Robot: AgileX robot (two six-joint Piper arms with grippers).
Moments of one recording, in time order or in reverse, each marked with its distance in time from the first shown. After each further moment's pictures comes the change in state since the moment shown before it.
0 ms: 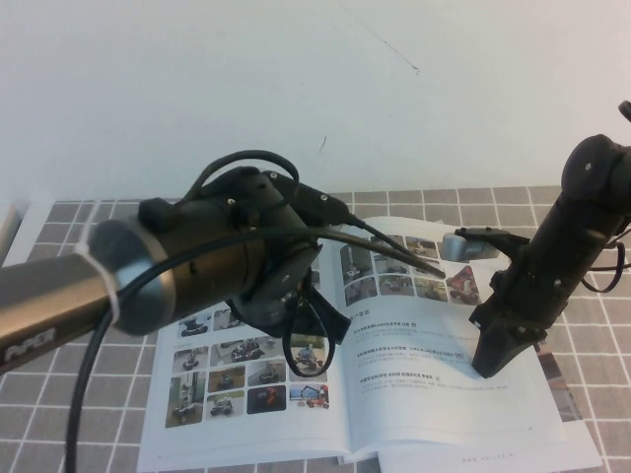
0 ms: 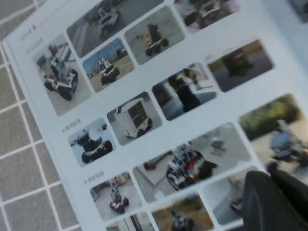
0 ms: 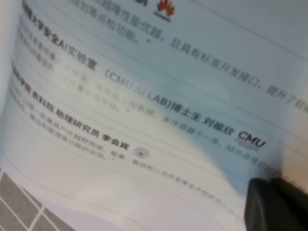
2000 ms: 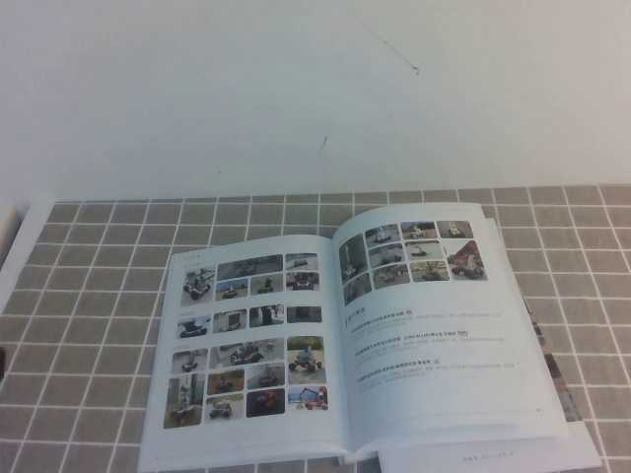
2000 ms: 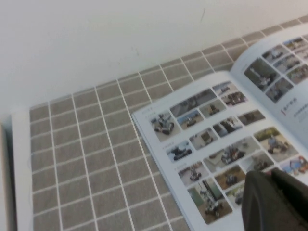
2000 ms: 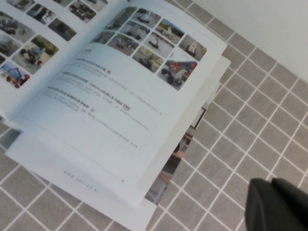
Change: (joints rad) right arm 0.000 -1.171 0.342 -0.338 -0.179 0.083; left arm 0.068 -1.224 0.585 0.019 -0.058 0.140
